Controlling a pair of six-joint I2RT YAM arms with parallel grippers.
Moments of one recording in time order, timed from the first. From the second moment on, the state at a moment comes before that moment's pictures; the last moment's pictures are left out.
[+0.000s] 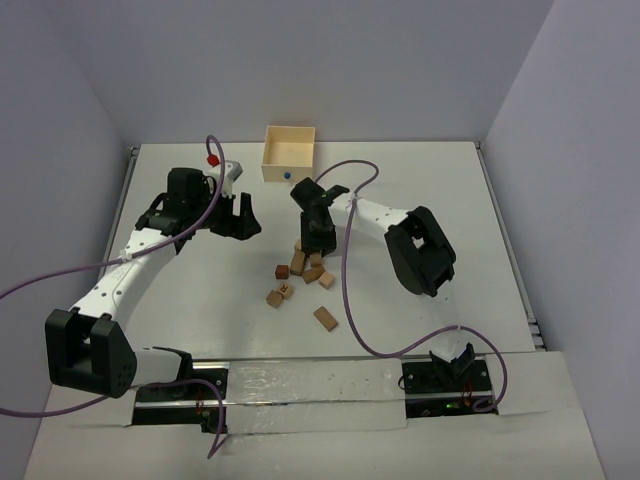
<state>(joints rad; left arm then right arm) -0.25 1.31 1.05 -0.45 0.41 -0.03 0.70 2.14 1.65 -0.79 0.06 0.67</state>
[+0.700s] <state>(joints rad) -0.25 1.31 1.05 -0.46 0.42 -0.03 0.75 2.05 1.58 -0.77 0.03 0.63</state>
